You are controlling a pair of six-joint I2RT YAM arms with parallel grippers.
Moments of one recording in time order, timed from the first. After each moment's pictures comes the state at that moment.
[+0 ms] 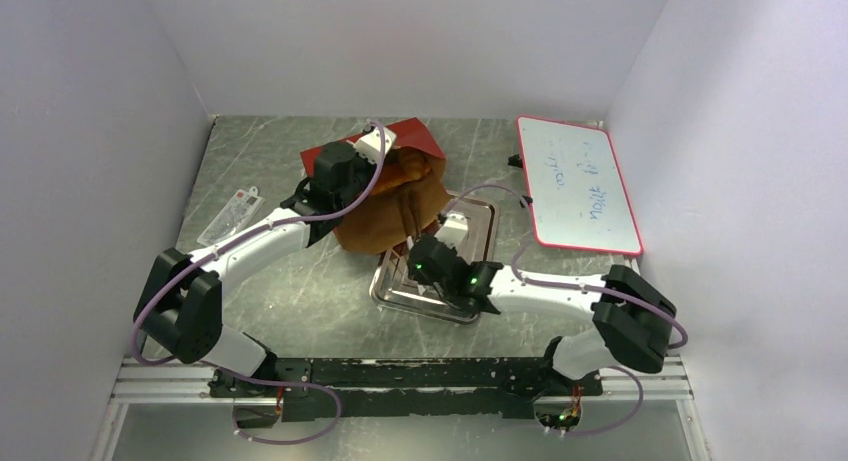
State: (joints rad) left arm -0.59 1.48 1.02 0.21 -0.22 0.27; right arm 1.09 1.43 0.77 -0.07 0.54 0.92
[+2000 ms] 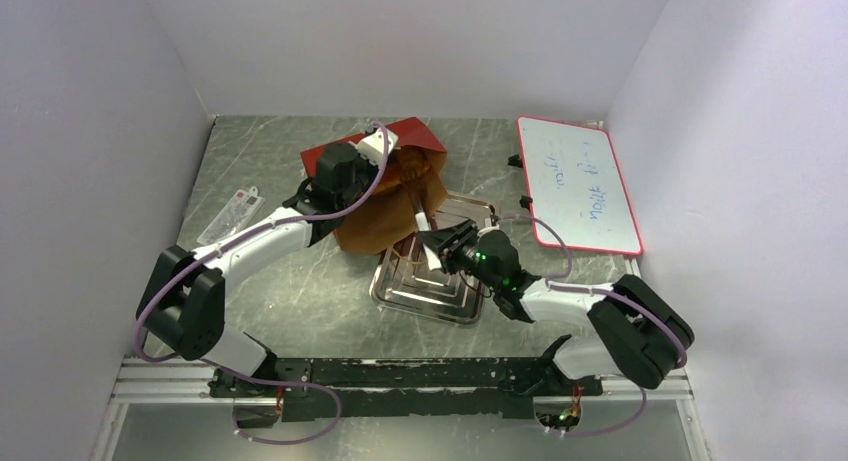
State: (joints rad) left arm -0.59 1.50 1.02 0.21 -0.22 0.28; right arm 0.72 1.32 0.35 0.73 -0.01 1.56
